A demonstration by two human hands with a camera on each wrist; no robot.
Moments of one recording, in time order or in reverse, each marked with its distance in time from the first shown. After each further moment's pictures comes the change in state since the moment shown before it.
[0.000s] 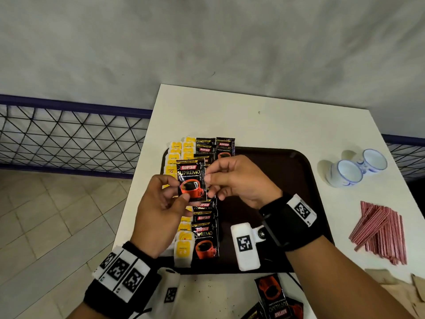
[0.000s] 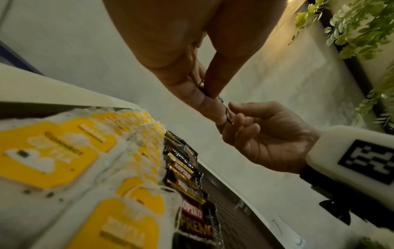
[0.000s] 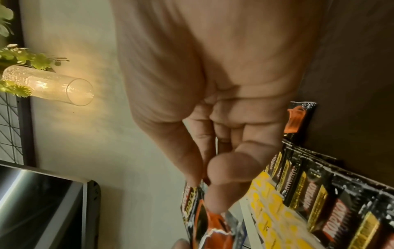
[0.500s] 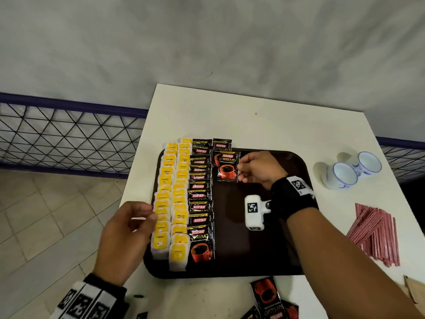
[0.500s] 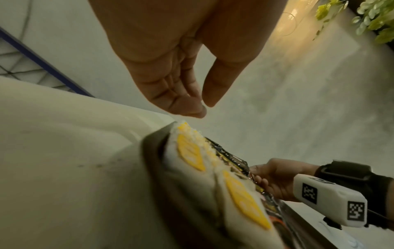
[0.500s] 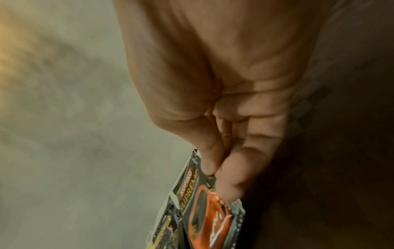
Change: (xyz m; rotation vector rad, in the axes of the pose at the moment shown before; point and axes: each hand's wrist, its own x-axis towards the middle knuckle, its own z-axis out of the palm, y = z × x) left_hand -0.020 -0.030 -0.050 0.309 0.212 -0.104; right_hand 0.042 0.032 -0.080 -0.109 0.355 0.233
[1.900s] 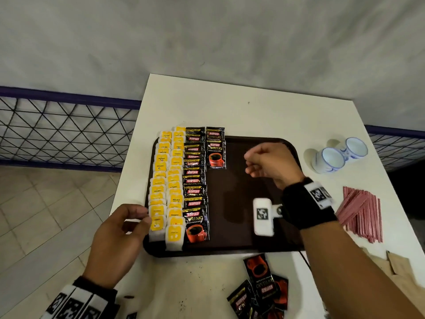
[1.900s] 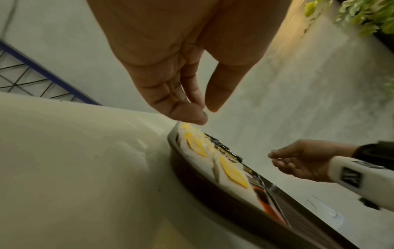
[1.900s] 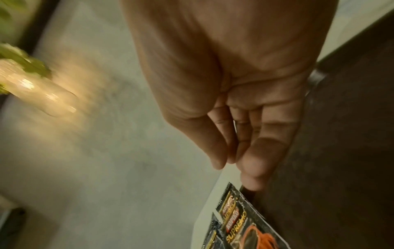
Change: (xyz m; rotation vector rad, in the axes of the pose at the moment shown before) left_hand -0.034 -0.004 -0.014 0.169 -0.059 -0.027; right_hand -0.063 0.006 -0.019 0.032 0.163 -0.091
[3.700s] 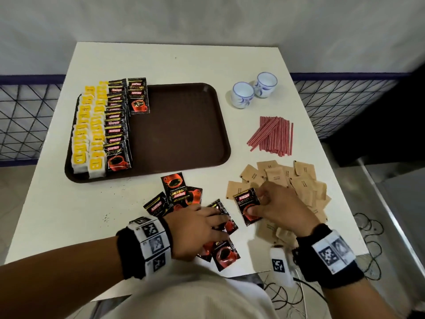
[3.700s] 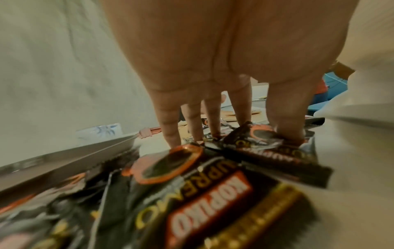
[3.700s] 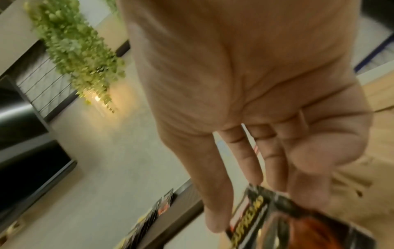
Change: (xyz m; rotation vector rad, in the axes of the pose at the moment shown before) left_hand -0.184 0.025 0.216 1.206 -1.110 1.227; right_hand -0.237 0.206 -0.178 -0.591 -0.052 0.071
